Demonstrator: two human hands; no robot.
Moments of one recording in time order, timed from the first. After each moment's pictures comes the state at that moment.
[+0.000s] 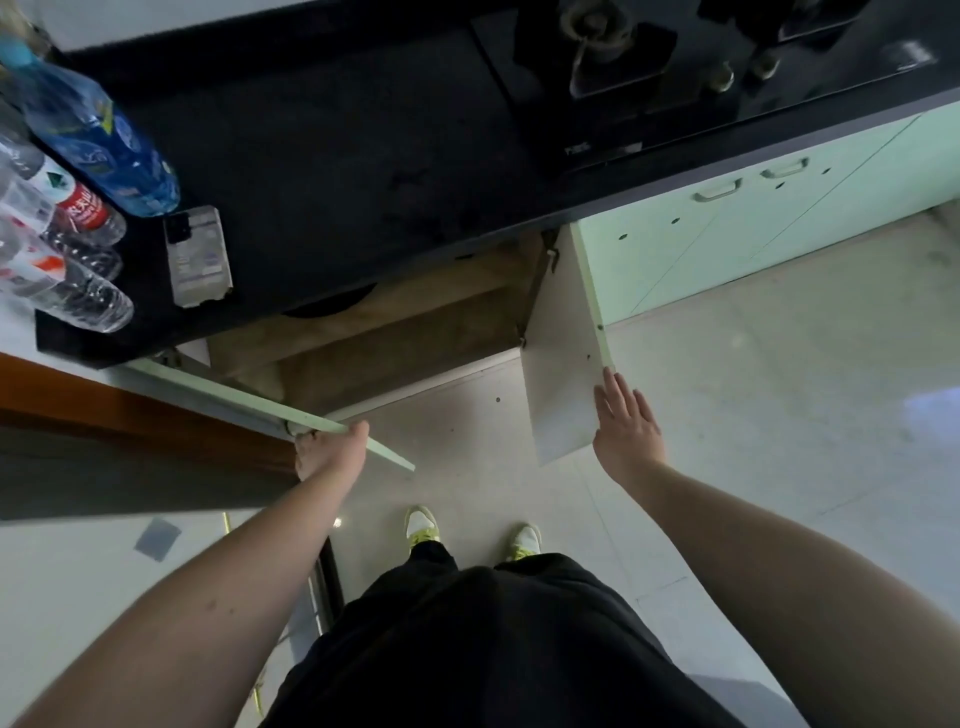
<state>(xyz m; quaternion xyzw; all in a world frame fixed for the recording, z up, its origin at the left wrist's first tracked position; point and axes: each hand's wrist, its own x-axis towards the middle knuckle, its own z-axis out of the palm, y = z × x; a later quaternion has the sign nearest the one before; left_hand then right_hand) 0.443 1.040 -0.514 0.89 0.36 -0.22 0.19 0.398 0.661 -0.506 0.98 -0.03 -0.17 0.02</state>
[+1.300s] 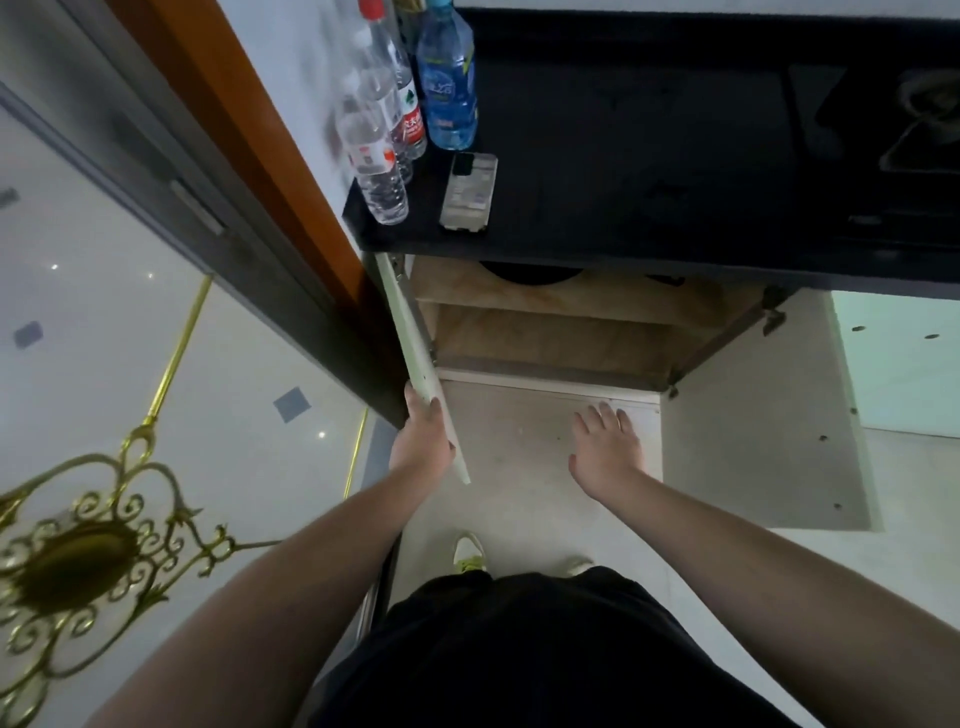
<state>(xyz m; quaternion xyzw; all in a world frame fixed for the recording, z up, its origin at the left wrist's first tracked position) 0.325 1.115 -0.496 0.94 0.25 -0.18 0.15 0.407 0.884 -0.474 0.92 0.26 -0.25 0.12</state>
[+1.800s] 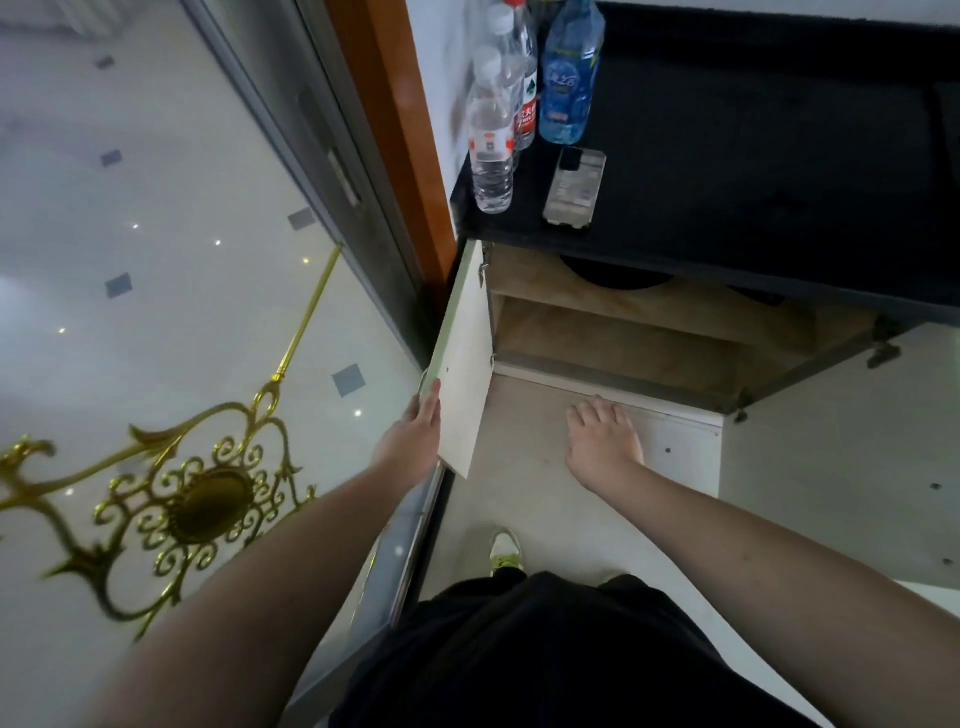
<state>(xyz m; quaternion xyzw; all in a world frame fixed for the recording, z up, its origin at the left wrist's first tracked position) 0.252 1.226 -0.482 0.95 0.19 -0.19 0.16 0.378 0.996 -0.469 0.90 0.34 -0.23 0.14</state>
